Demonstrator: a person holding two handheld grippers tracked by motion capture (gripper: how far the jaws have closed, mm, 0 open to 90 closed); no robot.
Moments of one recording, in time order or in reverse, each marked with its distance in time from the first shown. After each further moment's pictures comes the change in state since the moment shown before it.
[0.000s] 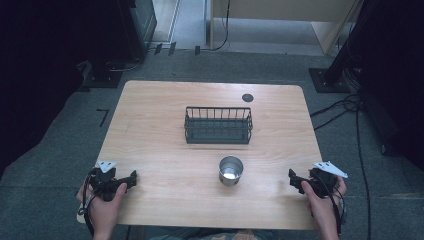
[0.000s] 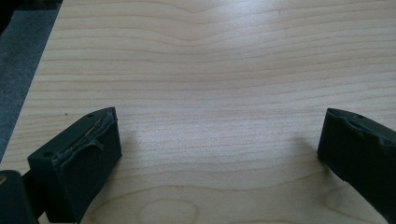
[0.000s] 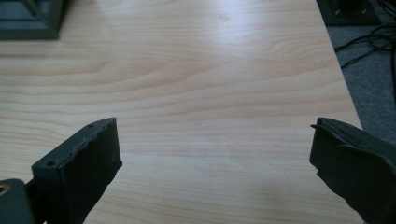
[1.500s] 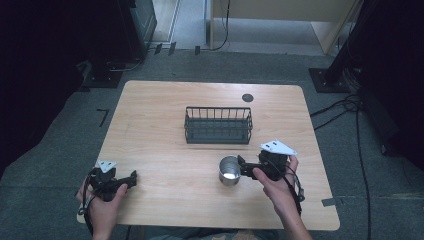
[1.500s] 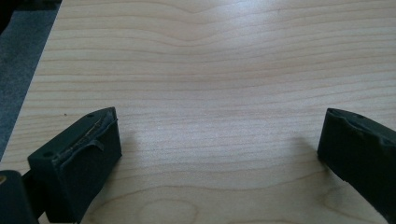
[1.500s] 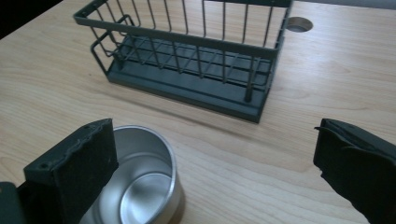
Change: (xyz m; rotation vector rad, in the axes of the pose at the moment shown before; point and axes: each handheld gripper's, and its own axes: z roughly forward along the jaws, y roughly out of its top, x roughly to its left) left arm 0.000 0.000 0.000 -0.001 -0.001 0.002; right arm 0.148 0.061 -0.016 -0.065 0.278 -0.199
